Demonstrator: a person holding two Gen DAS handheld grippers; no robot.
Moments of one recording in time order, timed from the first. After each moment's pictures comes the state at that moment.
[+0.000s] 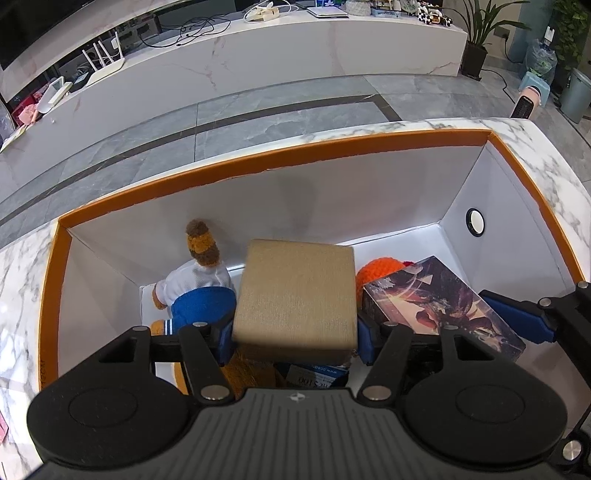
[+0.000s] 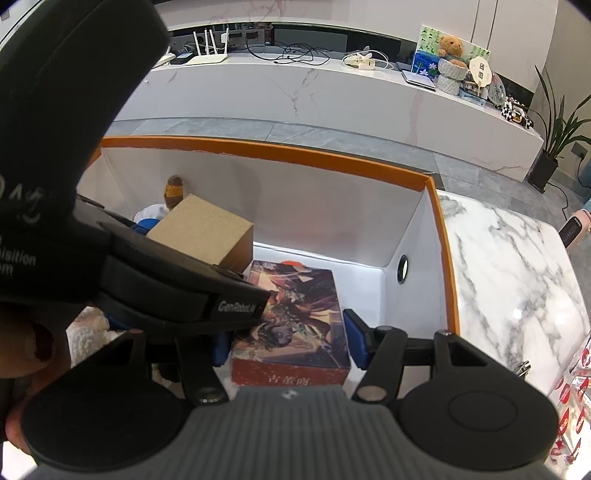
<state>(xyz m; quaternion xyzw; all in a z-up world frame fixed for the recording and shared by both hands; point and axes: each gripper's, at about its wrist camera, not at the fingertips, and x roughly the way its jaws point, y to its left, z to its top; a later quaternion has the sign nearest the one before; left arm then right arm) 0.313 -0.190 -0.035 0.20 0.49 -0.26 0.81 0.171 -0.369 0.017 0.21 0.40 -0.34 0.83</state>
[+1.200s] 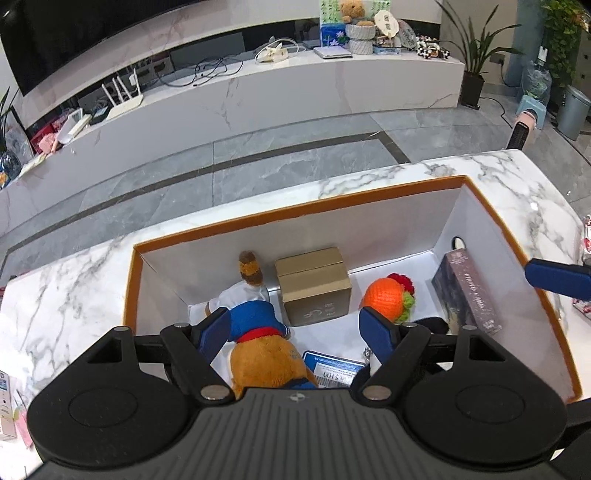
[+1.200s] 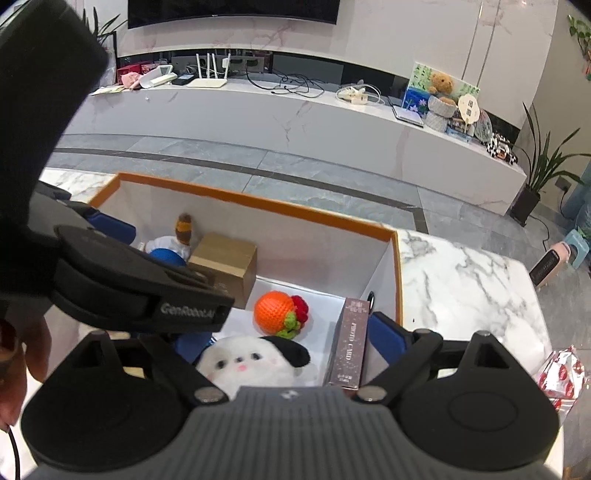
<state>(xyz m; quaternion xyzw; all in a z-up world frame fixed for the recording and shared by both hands) 0.286 -0.162 0.017 0.20 0.43 -0.26 0.84 0.150 -0.347 0.074 0.16 0.38 -0.36 0.84</state>
